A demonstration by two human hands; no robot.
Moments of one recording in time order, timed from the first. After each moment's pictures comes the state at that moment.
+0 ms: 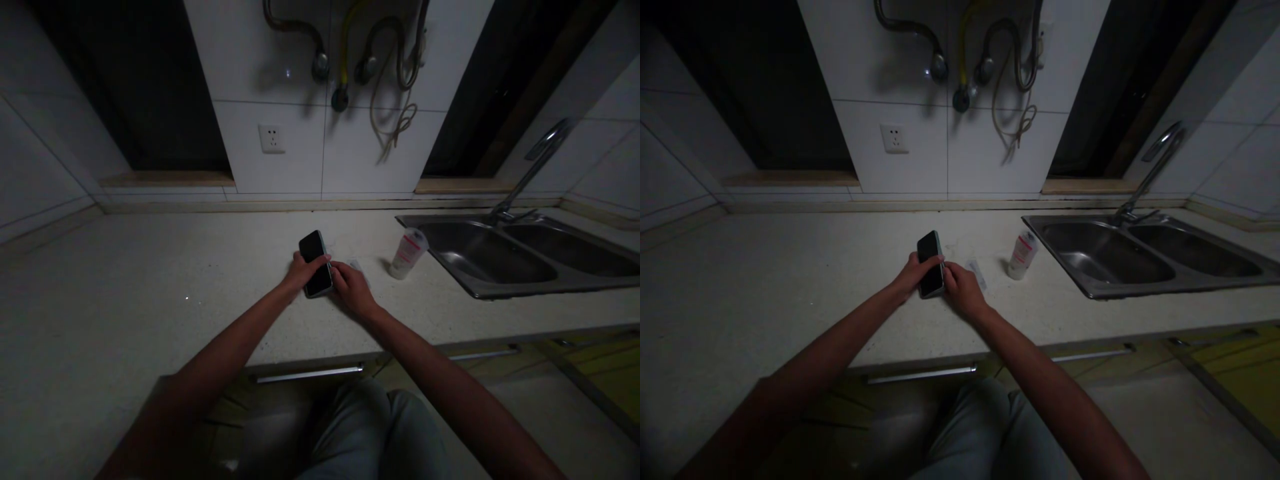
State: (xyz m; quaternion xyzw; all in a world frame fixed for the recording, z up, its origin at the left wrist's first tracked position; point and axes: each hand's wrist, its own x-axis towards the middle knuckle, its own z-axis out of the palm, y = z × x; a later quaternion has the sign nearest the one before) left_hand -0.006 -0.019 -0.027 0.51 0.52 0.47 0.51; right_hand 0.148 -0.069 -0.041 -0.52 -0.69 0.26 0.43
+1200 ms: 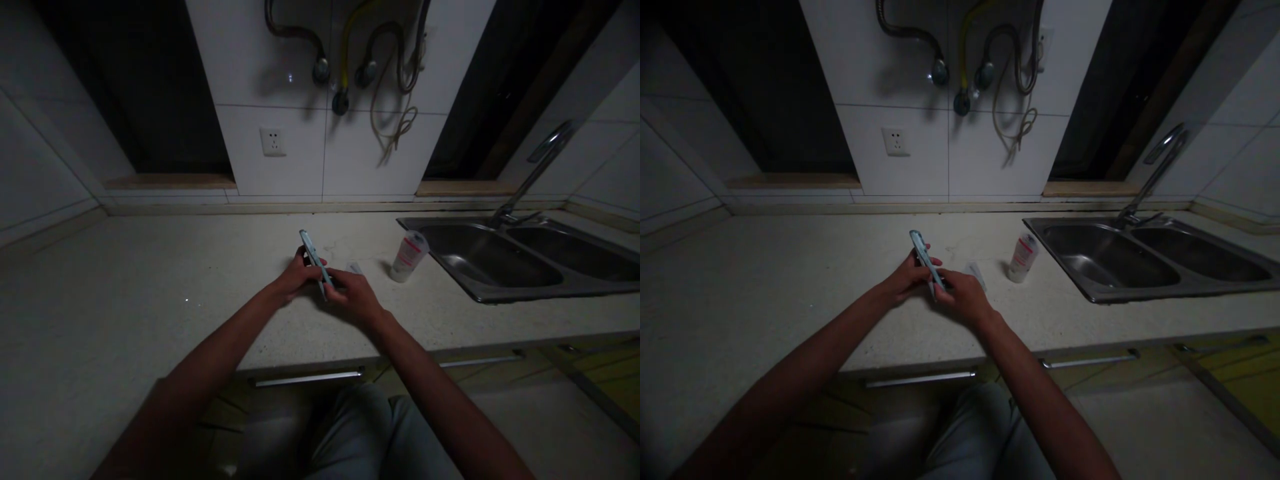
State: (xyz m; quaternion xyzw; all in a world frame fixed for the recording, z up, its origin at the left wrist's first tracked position) left_hand -0.018 -0.037 0.001 0.50 0.37 0.44 0.65; right_hand 0.154 -0.082 -0.027 -0.44 -0.80 0.15 0.39
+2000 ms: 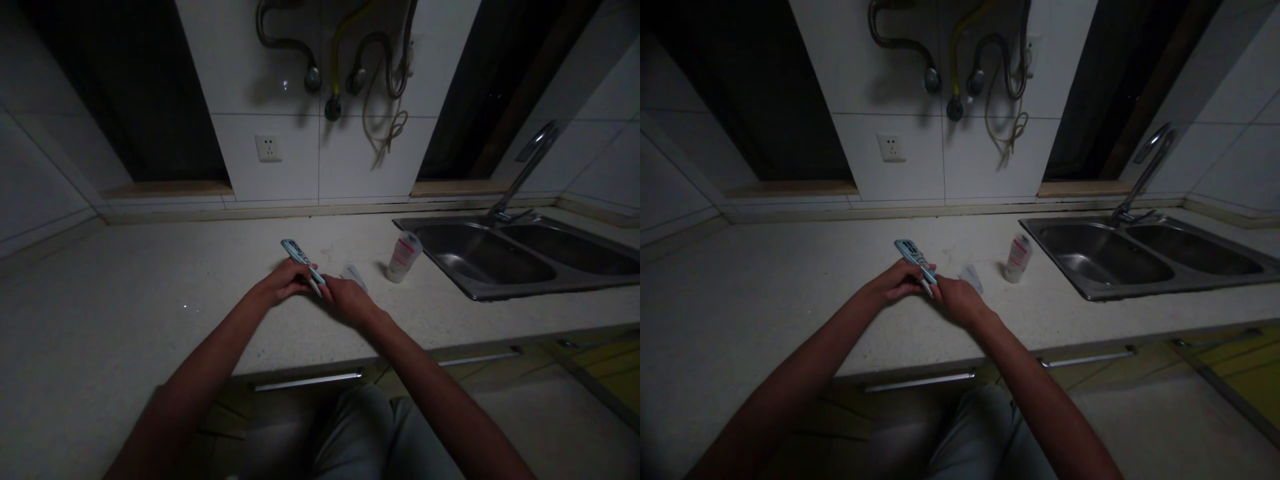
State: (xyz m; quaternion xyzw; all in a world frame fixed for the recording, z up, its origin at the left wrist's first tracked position) left_hand -0.030 -0.022 0.001 0.45 0.40 0.37 0.71; right_hand 0.146 -0.087 -0.011 -0.53 -0.83 0.08 0.16
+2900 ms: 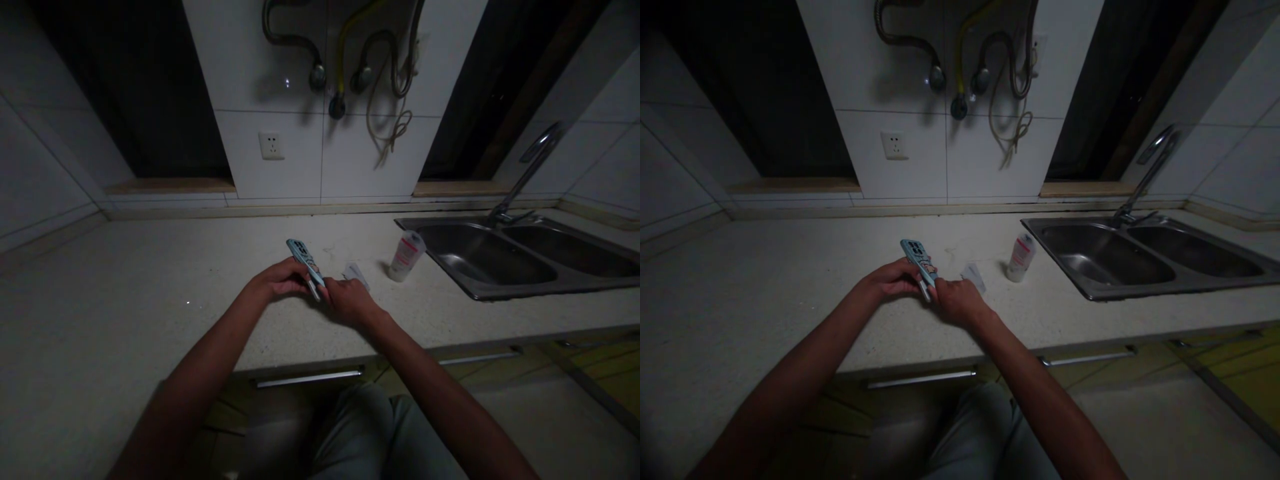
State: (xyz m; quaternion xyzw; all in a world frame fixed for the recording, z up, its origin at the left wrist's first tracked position) left_hand -0.047 -0.016 0.007 0.43 0.35 0.29 0.78; right_hand 0.139 -0.092 -0.013 -0.53 -0.85 -0.03 0.08
